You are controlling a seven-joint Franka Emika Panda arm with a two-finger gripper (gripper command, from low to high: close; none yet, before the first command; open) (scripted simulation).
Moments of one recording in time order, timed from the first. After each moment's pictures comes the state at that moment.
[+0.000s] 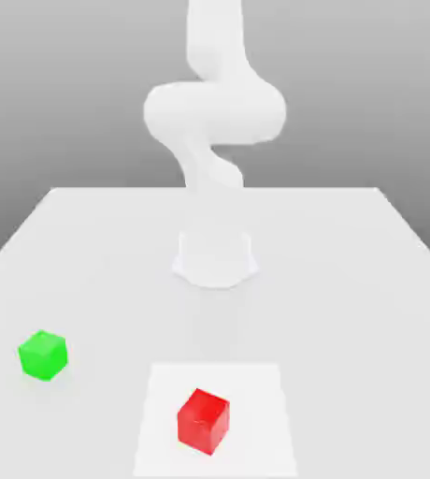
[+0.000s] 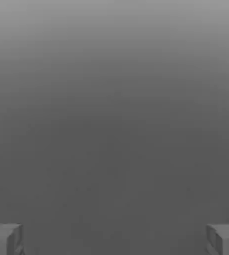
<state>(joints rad) 0.04 -0.72 -0.04 -2.33 0.01 2.34 0.70</state>
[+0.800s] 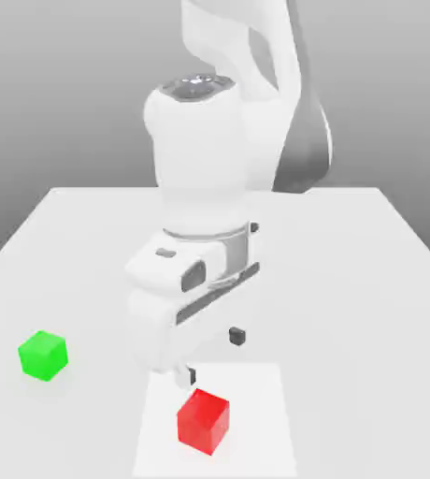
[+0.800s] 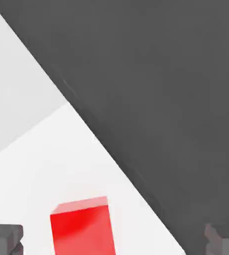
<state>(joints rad) 0.24 0.09 -0.26 -2.59 0.09 2.71 -0.34</state>
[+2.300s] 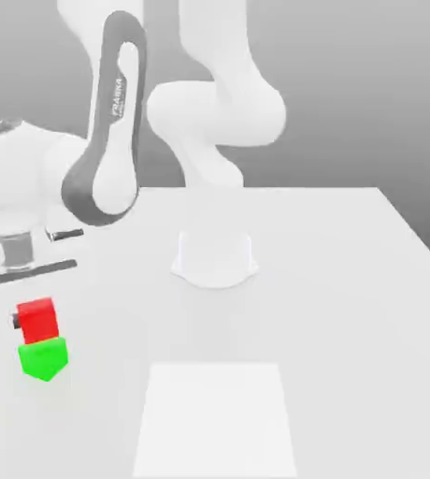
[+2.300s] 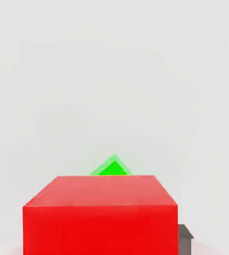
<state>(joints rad) -0.29 0.15 -0.40 -2.71 0.21 2.85 -0.55</state>
